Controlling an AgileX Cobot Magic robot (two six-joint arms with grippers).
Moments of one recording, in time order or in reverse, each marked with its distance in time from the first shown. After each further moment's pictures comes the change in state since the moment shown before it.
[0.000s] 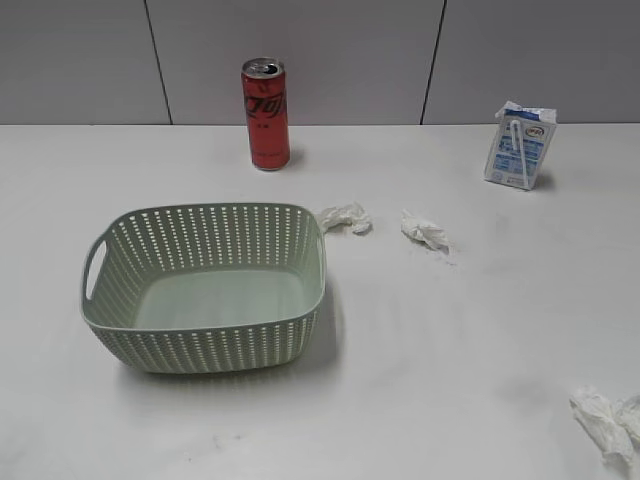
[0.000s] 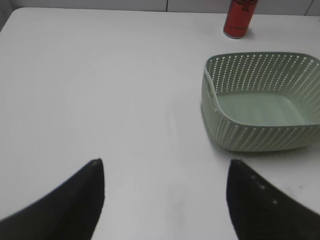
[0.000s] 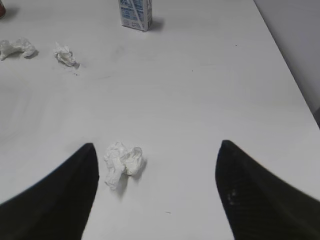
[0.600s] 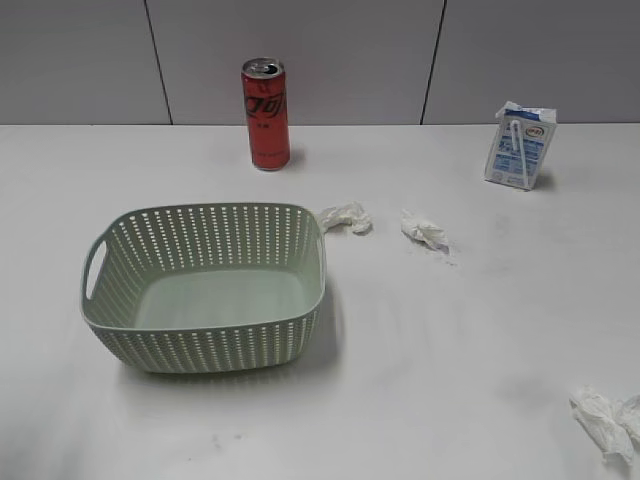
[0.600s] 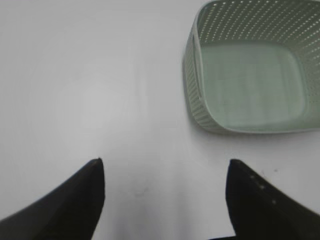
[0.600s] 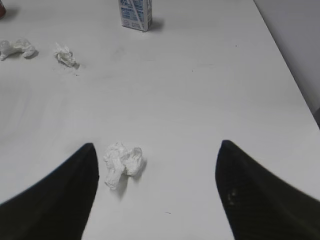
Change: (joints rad) left arm 0.000 0.850 -0.199 -0.143 -0.151 0.038; right arm 0.000 0.000 0.000 0.000 -0.001 0.000
